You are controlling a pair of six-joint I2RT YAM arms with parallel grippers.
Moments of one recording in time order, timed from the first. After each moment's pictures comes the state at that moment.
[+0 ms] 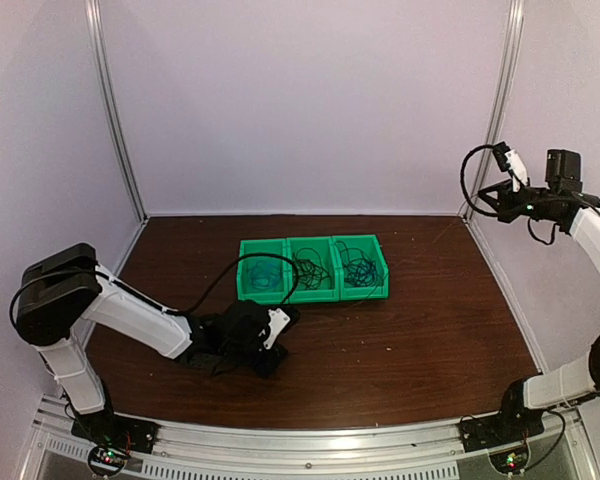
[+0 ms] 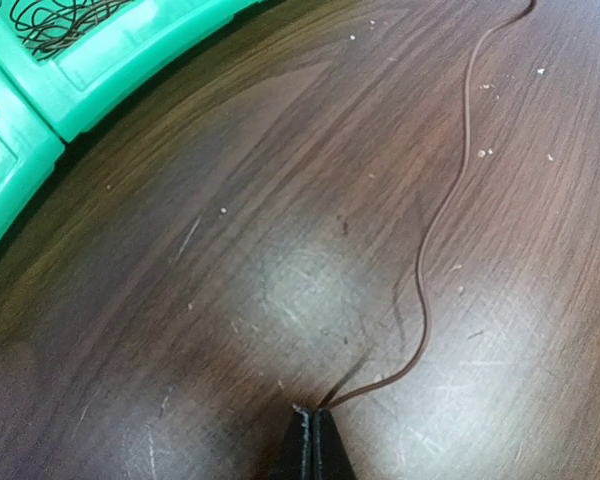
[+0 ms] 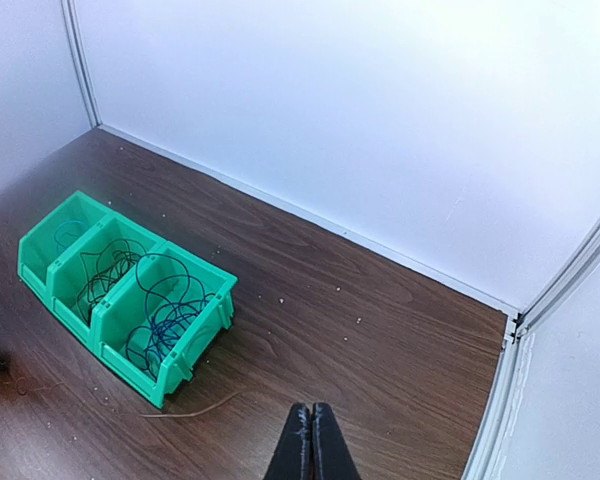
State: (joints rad) left arm -1.06 1.76 0.72 0.25 -0.10 -0.18; right arm -0.19 1.25 1.24 -0.47 -0.65 -0.39
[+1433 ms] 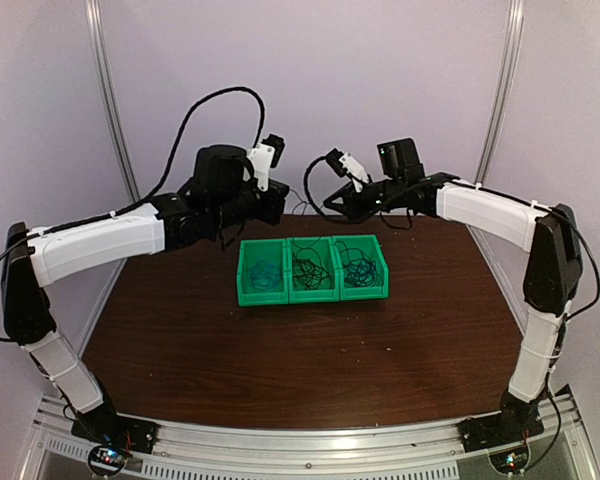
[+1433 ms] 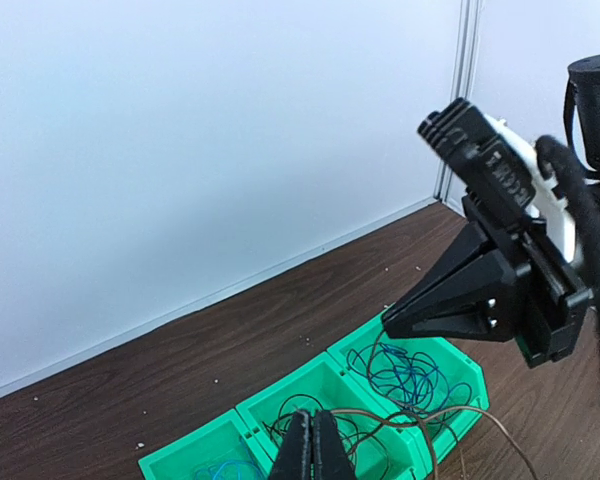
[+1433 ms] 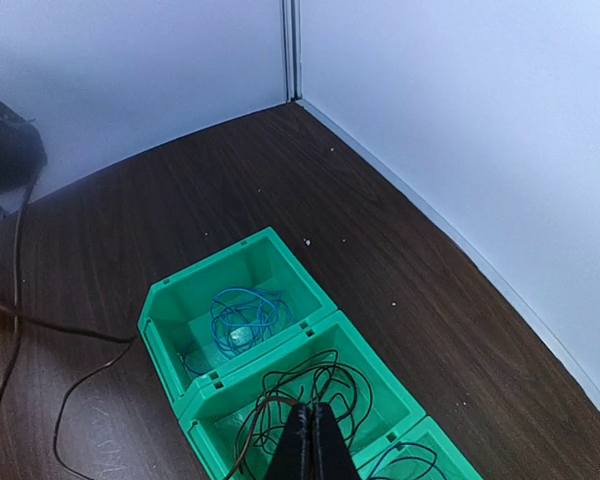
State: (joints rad) left arm -0.83 1.65 1.44 -0.03 -0.23 -0.05; right arm 0.53 1.86 1.65 -0.25 -0.47 -0.23
